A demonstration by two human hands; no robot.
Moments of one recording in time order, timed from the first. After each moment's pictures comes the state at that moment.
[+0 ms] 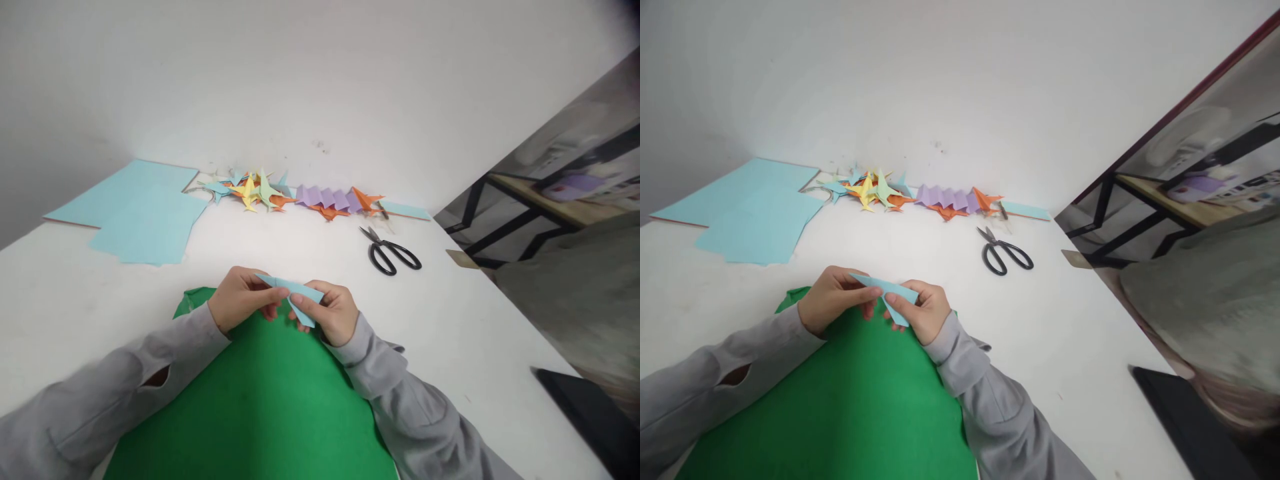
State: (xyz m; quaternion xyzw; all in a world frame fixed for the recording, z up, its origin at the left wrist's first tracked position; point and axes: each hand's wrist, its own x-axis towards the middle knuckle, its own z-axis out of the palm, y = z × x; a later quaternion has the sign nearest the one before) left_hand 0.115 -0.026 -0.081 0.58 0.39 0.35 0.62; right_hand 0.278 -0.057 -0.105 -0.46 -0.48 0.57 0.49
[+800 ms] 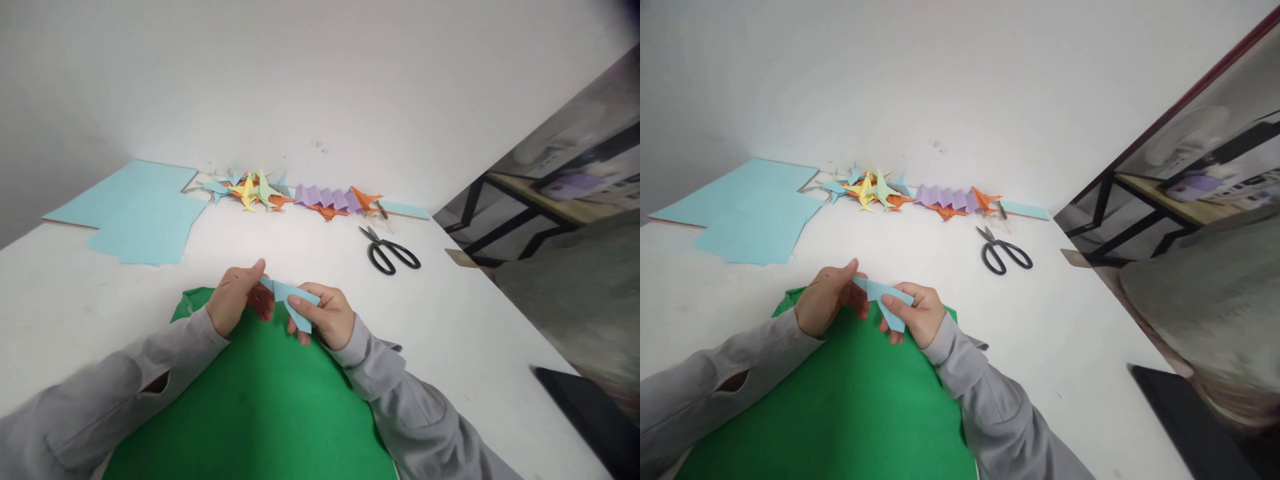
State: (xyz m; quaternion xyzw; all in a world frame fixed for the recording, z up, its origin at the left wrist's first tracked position) left_hand 0.116 -0.028 -0.082 0.49 0.40 0.38 0.67; right_hand 0.276 -0.059 -0.102 -0.40 -0.48 0.64 0.45
